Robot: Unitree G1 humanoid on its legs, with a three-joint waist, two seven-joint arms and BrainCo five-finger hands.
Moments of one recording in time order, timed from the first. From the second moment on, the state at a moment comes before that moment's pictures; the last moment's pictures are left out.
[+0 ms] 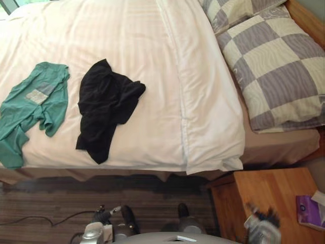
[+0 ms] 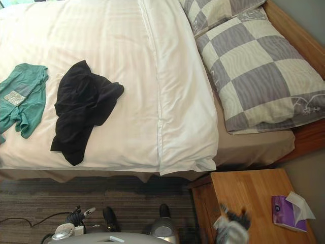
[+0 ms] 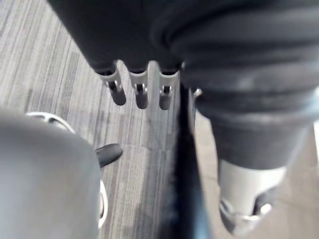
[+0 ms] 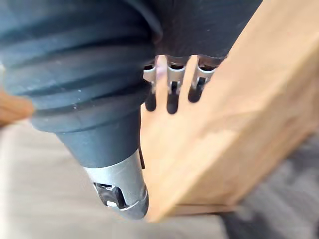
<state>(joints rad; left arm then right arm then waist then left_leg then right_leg) 0.07 0.06 0.16 1.07 -0.02 -0.09 0.08 0.07 -0.20 -0.62 0.49 0.17 0.00 -0.30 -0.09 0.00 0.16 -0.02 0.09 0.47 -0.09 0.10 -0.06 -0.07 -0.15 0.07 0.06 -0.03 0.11</state>
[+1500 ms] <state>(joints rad) -0.03 0.00 0.13 0.94 -0.12 -0.17 0.08 -0.34 -0.20 -0.41 0.33 0.98 -0.46 -0.06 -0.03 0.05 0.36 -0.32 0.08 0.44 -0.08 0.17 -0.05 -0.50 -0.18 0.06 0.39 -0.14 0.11</state>
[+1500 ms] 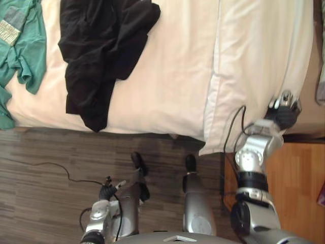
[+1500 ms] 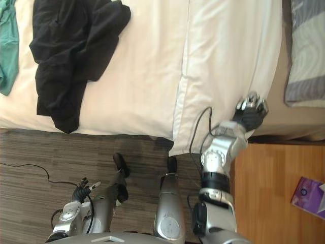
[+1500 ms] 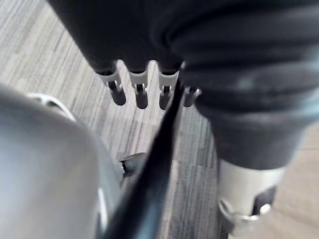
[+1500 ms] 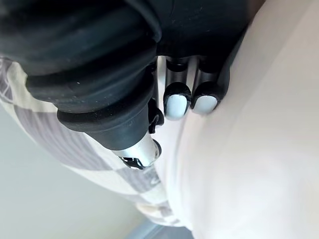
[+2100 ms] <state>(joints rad) 0.01 0.02 0.01 1.05 -0.06 -0.12 0.05 0.15 -0.03 -0.31 0.97 0.30 -0.06 -0.10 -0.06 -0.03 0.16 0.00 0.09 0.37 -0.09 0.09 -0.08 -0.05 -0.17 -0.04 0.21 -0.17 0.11</state>
